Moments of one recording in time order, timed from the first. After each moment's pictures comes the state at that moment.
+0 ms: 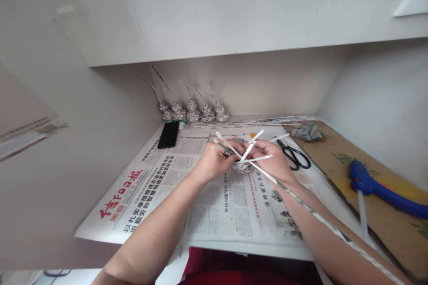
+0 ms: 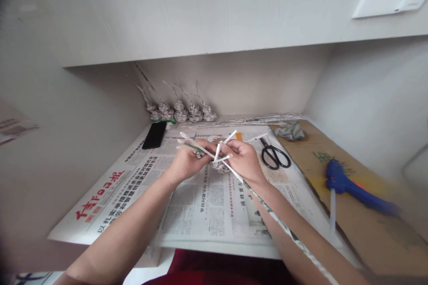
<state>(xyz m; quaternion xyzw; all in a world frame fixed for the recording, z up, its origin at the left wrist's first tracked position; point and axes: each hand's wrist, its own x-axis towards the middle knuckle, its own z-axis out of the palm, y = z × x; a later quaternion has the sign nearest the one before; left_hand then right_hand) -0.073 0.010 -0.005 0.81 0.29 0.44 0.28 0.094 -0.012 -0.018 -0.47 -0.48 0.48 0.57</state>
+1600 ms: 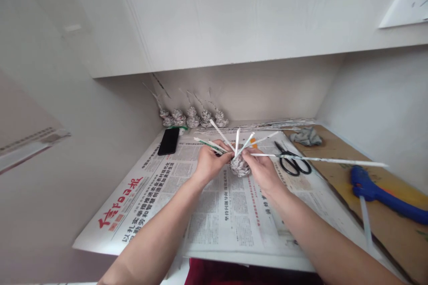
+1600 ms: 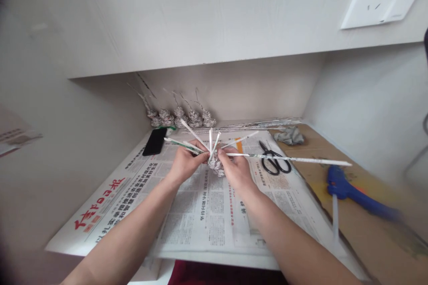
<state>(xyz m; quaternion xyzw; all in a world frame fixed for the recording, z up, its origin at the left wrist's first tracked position) -0.069 0.024 -0.015 0.64 0.39 0.52 0.41 0.082 -0.004 -0.044 -0.47 -0.48 0.42 0.61</state>
